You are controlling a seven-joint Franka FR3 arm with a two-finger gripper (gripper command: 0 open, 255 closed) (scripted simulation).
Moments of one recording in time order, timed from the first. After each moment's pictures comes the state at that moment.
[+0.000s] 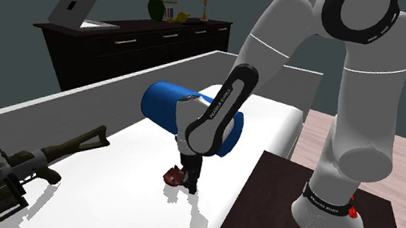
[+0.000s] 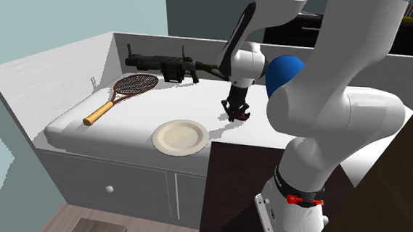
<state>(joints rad) 0.09 0.21 0.26 -2.53 0.21 2.61 -0.04</state>
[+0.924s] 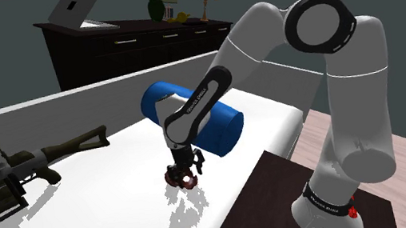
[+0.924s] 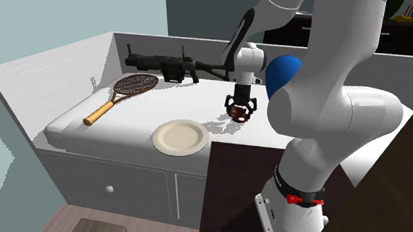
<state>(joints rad) 0.16 0.39 0.10 -2.25 0.06 2.29 0.50</state>
